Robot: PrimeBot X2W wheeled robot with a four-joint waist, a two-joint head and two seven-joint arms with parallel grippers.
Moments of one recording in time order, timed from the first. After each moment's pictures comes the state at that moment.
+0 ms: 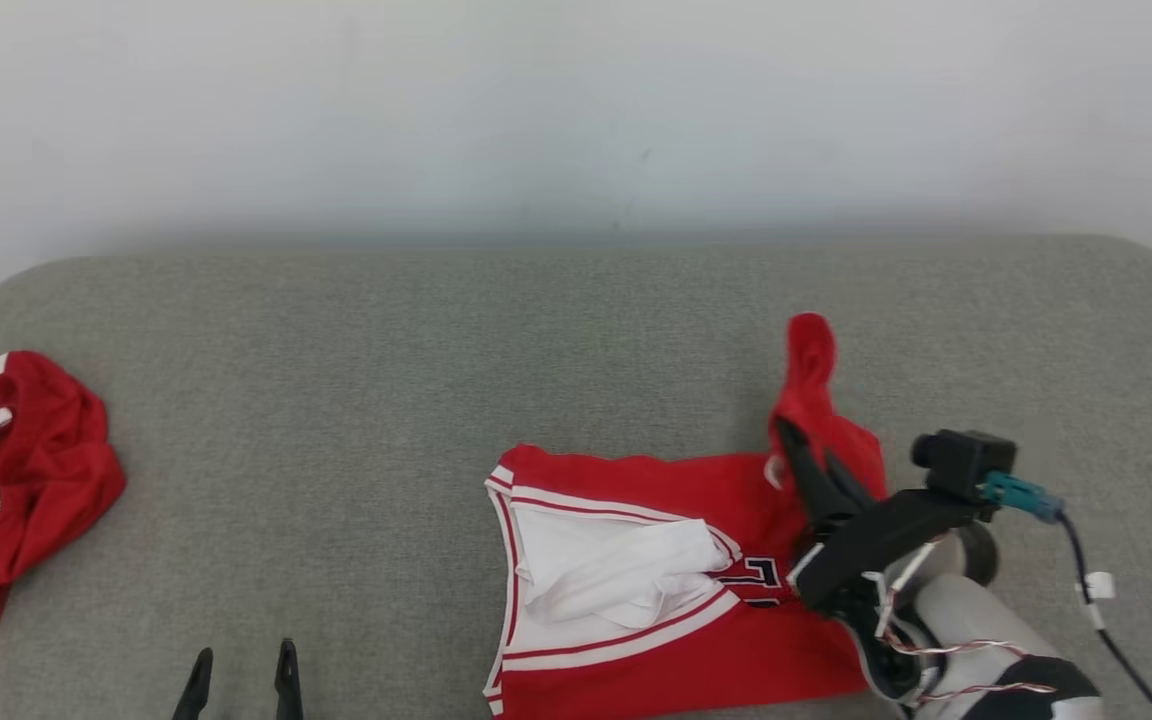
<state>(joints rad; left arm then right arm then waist) 0.10 0.05 0.07 0.19 -0.13 -0.12 -0.26 -0.52 -0.28 0.56 0.66 0.92 0.13 -0.21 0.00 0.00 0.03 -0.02</state>
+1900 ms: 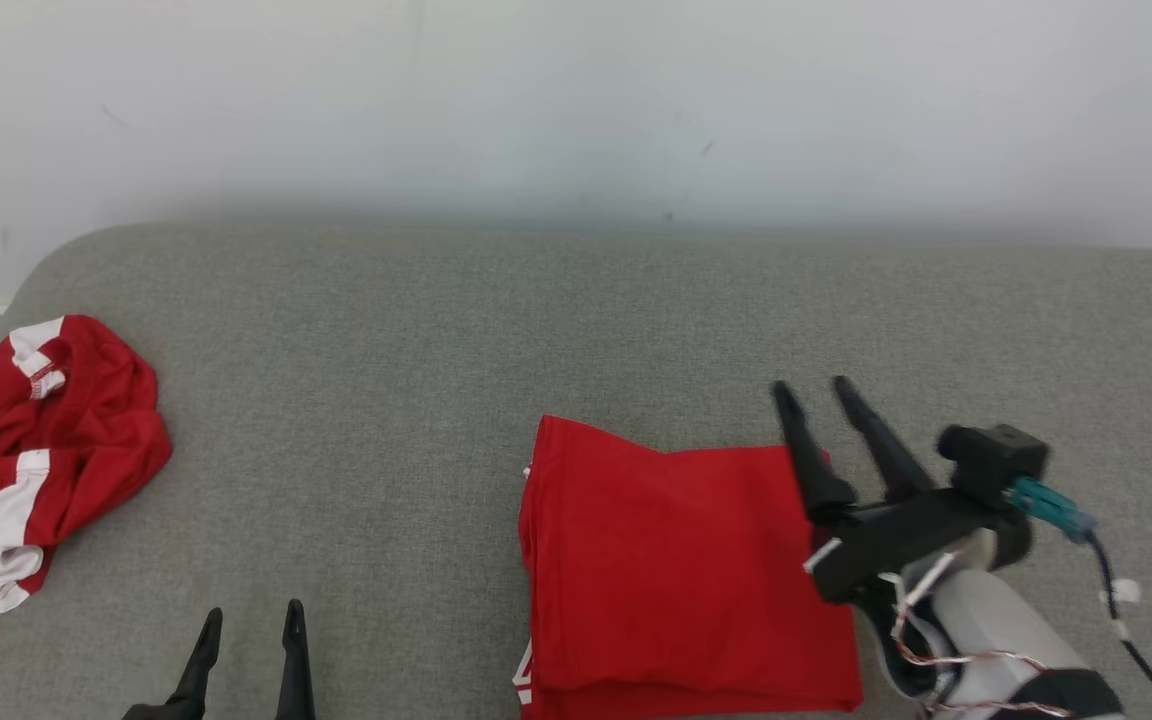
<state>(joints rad) 0.00 0.05 0.04 0.29 -0.17 -0.11 -0.26 -0.50 -0.21 0.47 0.58 0.72 0.13 -0.26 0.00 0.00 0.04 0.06</state>
